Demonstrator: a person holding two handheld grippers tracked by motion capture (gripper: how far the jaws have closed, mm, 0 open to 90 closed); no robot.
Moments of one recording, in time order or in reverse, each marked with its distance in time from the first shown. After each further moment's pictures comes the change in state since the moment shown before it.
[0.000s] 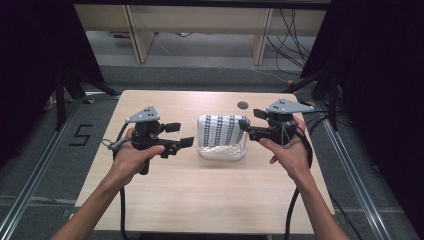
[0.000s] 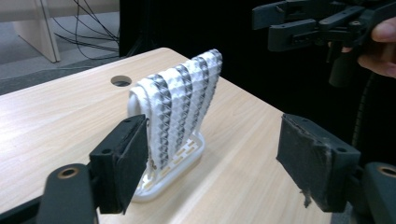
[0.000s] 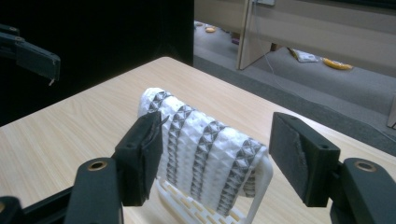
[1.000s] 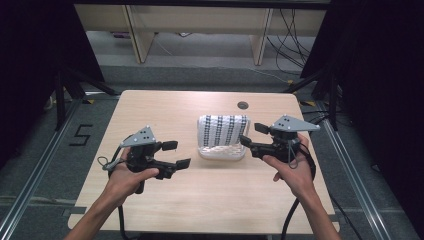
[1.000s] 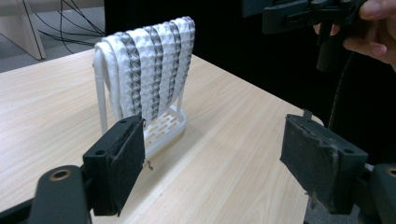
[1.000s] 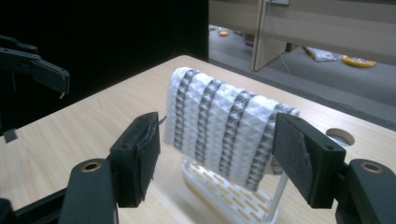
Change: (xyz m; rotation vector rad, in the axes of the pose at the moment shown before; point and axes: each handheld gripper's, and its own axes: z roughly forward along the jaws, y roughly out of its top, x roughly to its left) left arm -0.019 -0.039 -0.014 0.016 -0.038 0.031; right arm 0.016 -0.030 -0.018 -0.019 0.071 0.046
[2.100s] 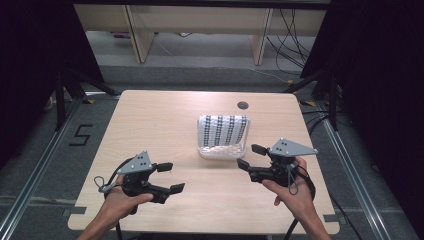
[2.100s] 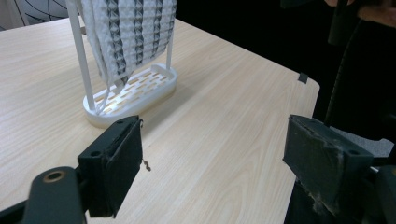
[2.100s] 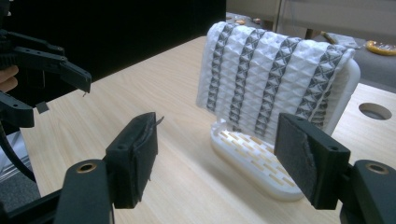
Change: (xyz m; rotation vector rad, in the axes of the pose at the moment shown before) left arm -0.009 -0.056 -0.009 0.052 -0.023 0.027; right arm 0.026 -0.041 -0.014 0.050 0.053 0.017
